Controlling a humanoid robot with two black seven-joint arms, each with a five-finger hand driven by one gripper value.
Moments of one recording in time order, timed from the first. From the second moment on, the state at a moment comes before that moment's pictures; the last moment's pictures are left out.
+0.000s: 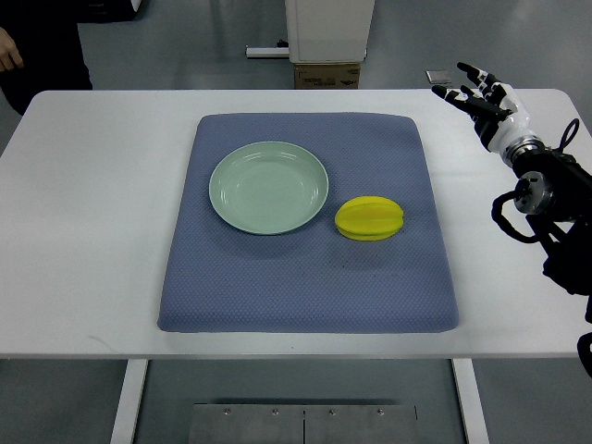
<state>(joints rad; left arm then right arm) -0.03 0.00 -0.10 -0.22 0.09 0.06 -0.21 0.91 -0.15 0.86 0.49 -0.40 0.03 0.19</state>
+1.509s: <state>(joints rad) -0.02 0.00 -0.10 -0.22 0.09 0.06 -0.21 0.92 -0.16 0.83 0.49 -0.40 0.03 0.19</state>
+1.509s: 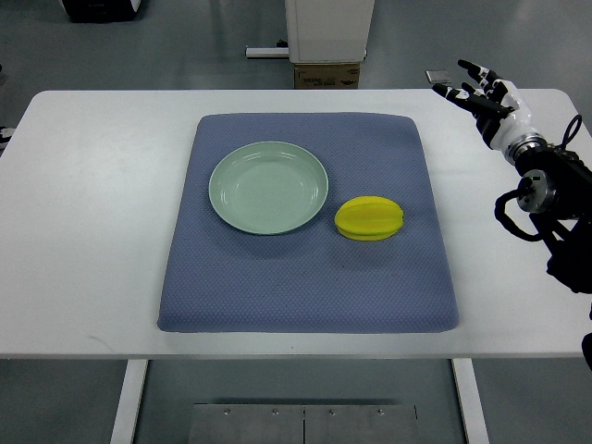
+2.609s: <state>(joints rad) -0.02 0.00 -0.10 -0.22 0.09 0.06 -0.21 0.92 -0.24 0.54 0.75 -0.41 0.09 0.23</state>
